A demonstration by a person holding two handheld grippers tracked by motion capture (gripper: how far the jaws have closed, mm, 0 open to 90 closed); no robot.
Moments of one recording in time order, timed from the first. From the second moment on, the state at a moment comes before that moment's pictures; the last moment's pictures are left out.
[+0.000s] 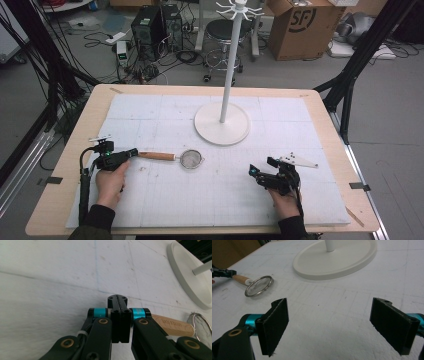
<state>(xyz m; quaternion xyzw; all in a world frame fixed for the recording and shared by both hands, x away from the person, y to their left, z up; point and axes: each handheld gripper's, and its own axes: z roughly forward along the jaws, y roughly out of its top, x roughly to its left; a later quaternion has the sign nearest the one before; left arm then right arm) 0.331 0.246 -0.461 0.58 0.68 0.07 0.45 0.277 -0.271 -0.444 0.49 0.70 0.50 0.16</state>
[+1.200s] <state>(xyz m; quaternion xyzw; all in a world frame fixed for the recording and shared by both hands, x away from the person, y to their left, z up) 0.328 0.166 -0.462 0.62 0.64 0.04 0.46 0.276 -0.272 -0.444 0.49 0.69 0.51 0.16</state>
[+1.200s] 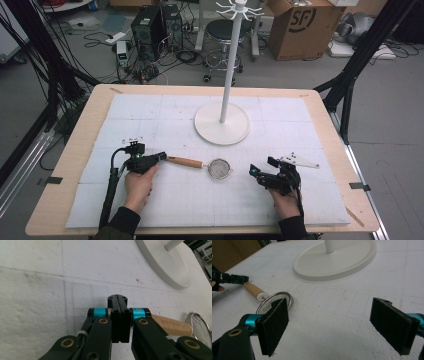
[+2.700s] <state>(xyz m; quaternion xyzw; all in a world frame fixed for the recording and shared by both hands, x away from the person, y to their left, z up) 0.321 0.070 -0.461 0.67 0.58 0.02 0.45 0.276 -0.276 -0.441 0.49 0.69 0.52 0.16</state>
